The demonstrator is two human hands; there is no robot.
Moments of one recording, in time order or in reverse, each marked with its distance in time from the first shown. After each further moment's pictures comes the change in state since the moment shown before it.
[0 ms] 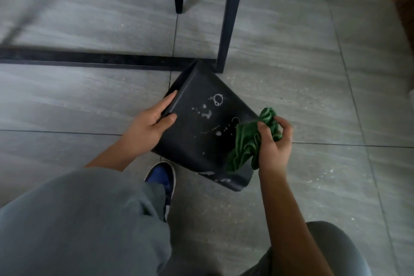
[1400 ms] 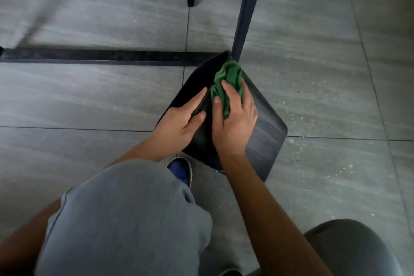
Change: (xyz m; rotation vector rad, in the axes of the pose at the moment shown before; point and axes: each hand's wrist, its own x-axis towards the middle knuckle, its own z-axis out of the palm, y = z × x) left_hand 0.002 0.000 0.007 0.284 0.025 0.197; right_hand -0.050 -0.009 0.127 -0.538 -0.024 -0.741
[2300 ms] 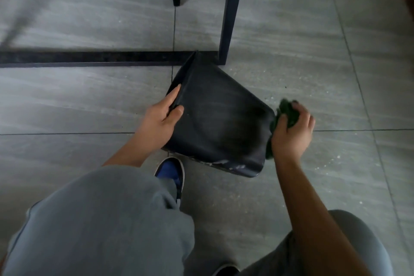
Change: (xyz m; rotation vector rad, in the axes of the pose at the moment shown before) left_hand 0.004 -0.017 0.001 -0.199 0.056 -0.165; right_hand 0.013 0.109 -0.099 -0.037 0.087 0.447
